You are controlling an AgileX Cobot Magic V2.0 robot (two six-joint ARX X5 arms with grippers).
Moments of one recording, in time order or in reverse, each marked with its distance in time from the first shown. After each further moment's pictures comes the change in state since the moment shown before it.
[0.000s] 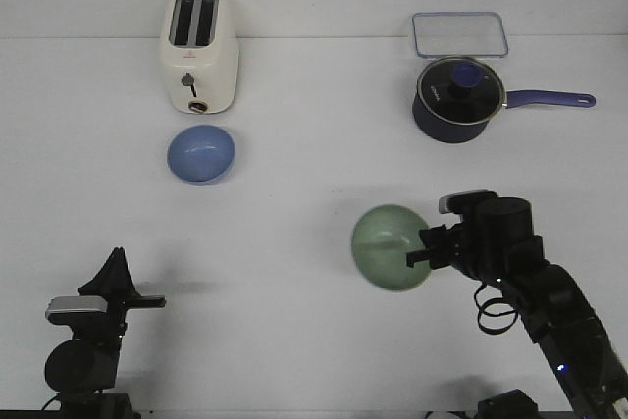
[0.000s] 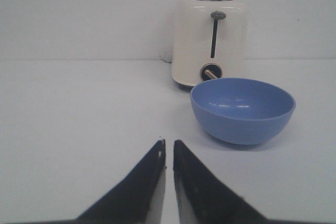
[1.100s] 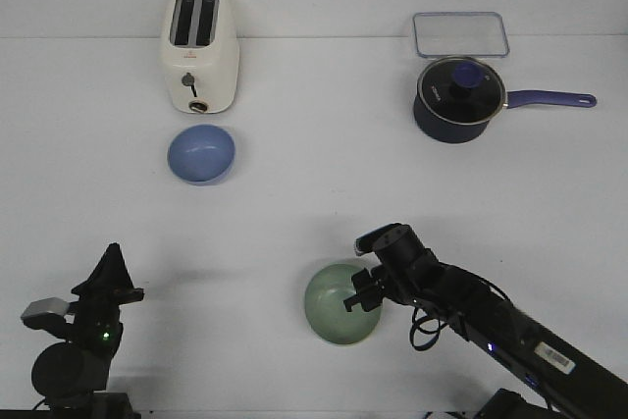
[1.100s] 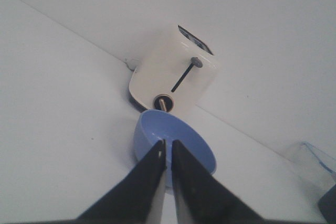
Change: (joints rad) left arm 0.000 0.040 0.127 -0.067 0.024 -0.579; right arm 0.369 0.216 -0.113 0.131 0.206 0.059
